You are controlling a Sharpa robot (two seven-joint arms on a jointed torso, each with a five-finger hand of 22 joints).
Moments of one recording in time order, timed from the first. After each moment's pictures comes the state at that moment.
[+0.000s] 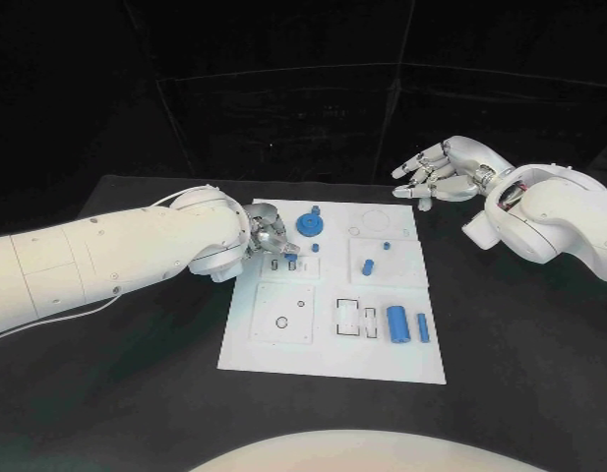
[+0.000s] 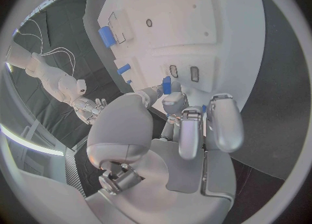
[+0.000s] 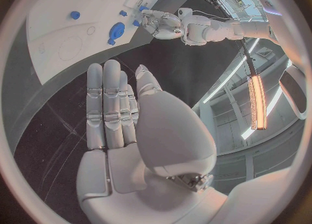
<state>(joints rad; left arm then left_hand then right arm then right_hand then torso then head) 1.29 -0.66 -0.13 1.41 -1.00 -0.03 -0.50 1.13 -0.06 0.51 0.11 0.20 0.80 0.06 0.78 0.55 1.27 -0.02 1.15 0.98 1.47 -0.08 1.56 1.31 0.09 1.46 0.02 1.33 1.17 1.31 -0.89 -0.06 1.45 -0.84 -0.28 0.09 1.52 -0.03 -0.10 0.17 0.25 0.91 0.16 0.14 0.07 1.16 0.07 0.42 0.54 1.39 -0.01 0.52 0.57 0.18 1.05 0.11 0.77 0.52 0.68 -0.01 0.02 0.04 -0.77</state>
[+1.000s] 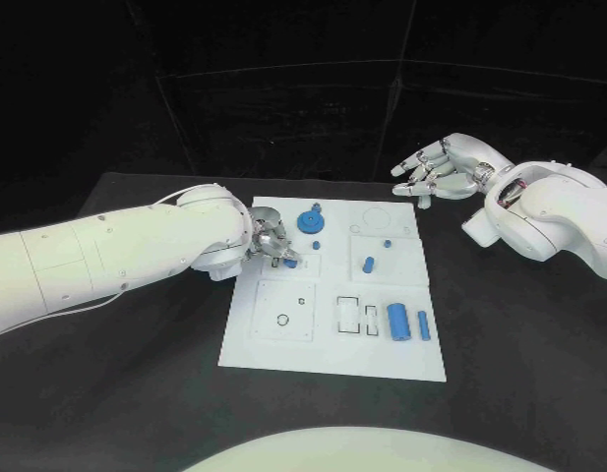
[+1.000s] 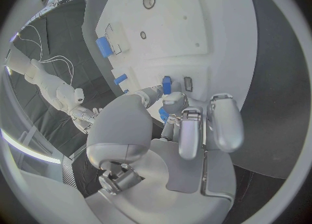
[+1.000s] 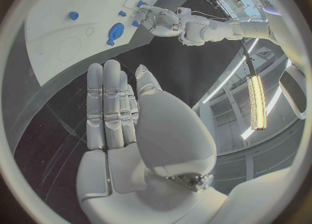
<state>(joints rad) 1.29 -0.64 -0.14 1.38 -1.02 0.06 -0.51 1.13 -0.06 0.53 0.10 0.20 0.80 0.06 0.77 0.55 1.27 -0.02 1.14 0.97 1.47 -0.08 1.56 1.31 0.09 1.46 0.02 1.33 1.17 1.31 -0.88 -0.06 1.45 -0.84 -0.28 0.10 1.52 -0.03 -0.10 0.17 0.25 0.91 0.16 0.14 0.07 1.16 0.07 0.42 0.54 1.39 -0.01 0.52 0.57 0.18 1.05 0.10 0.77 0.52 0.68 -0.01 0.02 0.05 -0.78</state>
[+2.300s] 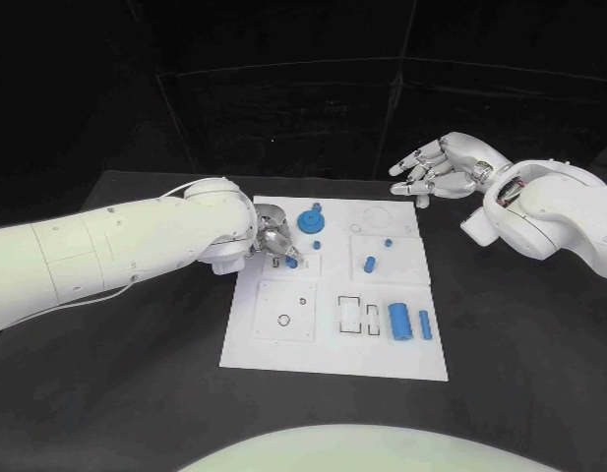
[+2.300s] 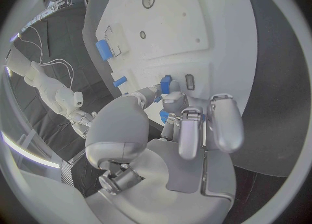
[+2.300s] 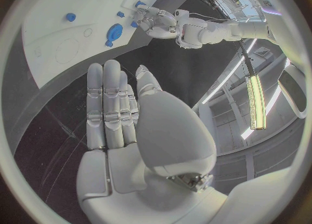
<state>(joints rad) 1.30 -0.61 -0.13 1.34 -1.03 0.12 -0.51 1.04 -0.07 0.56 0.01 0.20 0.83 0.04 0.79 0.54 1.27 -0.03 1.13 0.95 1.47 -0.09 1.56 1.31 0.09 1.46 0.02 1.33 1.17 1.31 -0.87 -0.06 1.45 -0.84 -0.27 0.10 1.51 -0.02 -0.10 0.18 0.26 0.91 0.16 0.14 0.07 1.16 0.07 0.42 0.54 1.39 -0.01 0.51 0.58 0.18 1.05 0.10 0.77 0.52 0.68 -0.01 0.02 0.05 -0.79</state>
